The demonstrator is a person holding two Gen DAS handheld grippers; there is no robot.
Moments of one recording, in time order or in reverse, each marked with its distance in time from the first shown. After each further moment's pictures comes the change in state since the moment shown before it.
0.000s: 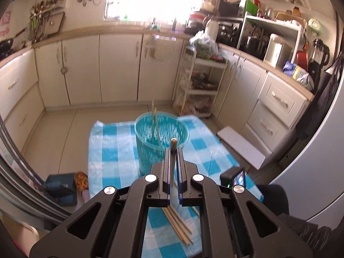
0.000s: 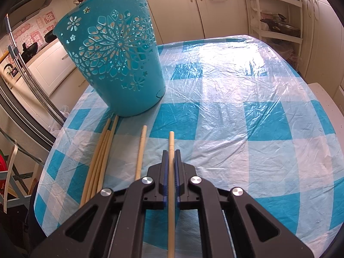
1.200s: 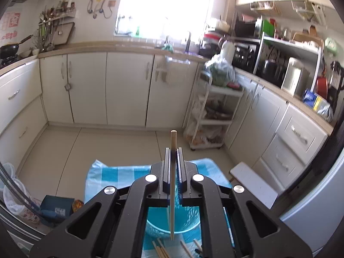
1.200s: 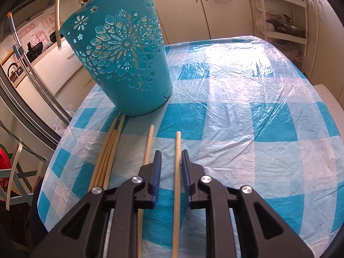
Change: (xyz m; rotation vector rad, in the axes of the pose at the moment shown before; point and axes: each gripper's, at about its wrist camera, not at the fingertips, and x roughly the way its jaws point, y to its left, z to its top) left arm 0.094 0.017 0.095 -0.067 -0.134 0.063; right arm 0.001 0.005 0.000 -0.013 -0.001 0.040
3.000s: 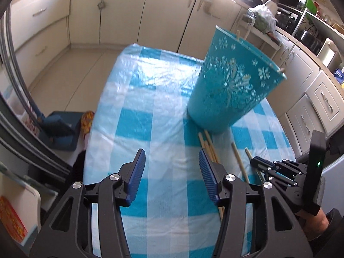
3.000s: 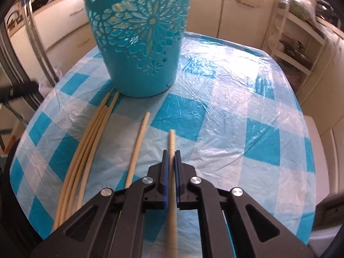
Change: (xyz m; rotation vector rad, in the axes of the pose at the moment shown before) left arm 0.019 0.093 -0.237 -0.204 0.392 0.118; right arm -0.001 0.018 0.006 -0.193 0.112 -0.144
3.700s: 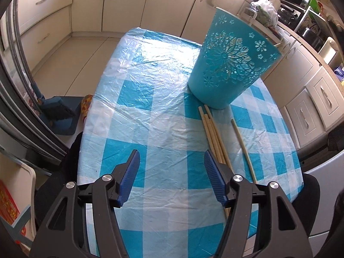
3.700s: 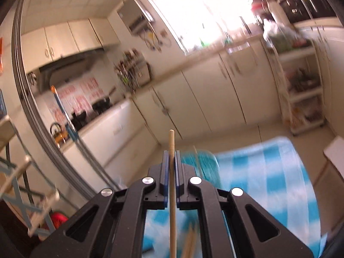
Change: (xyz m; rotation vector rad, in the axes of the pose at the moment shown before) left arm -0.006 0.000 -0.031 -0.026 0.053 -0.012; right arm -0.174 -0.024 0.132 0.282 -0.634 0.375
